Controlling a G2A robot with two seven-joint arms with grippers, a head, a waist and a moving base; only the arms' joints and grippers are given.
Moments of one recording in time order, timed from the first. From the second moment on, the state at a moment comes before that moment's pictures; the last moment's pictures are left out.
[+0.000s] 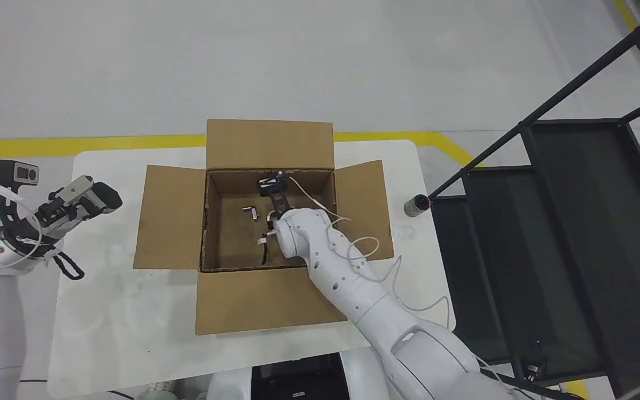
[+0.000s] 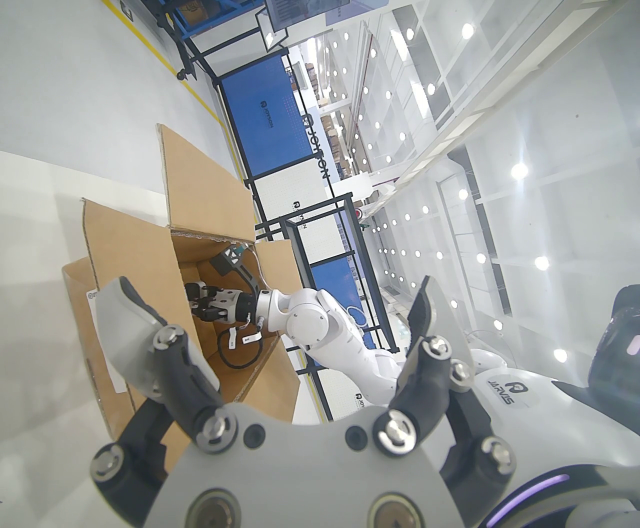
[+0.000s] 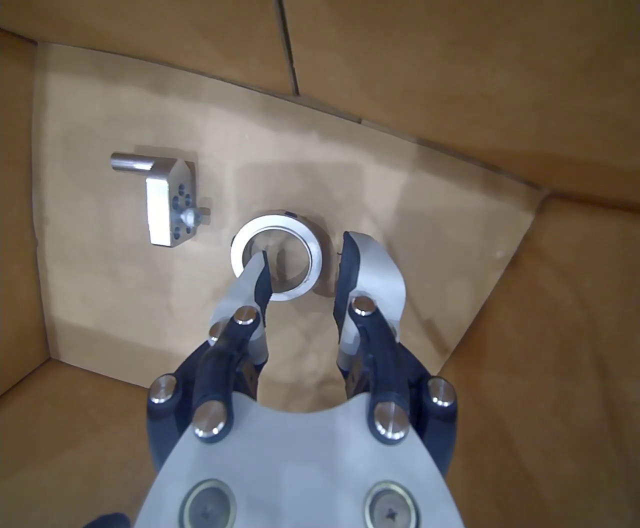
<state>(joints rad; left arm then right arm) 1.30 -0.98 -1.84 -1.41 -0.49 -0.38 -1.20 -0.93 -1.78 1.03 -0.95 -1.37 0.29 0.82</state>
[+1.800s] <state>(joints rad) 1.30 -0.98 -1.84 -1.41 -0.49 -0.38 -1.20 -1.49 -1.68 1.42 -2.00 -0.79 0.03 1.03</state>
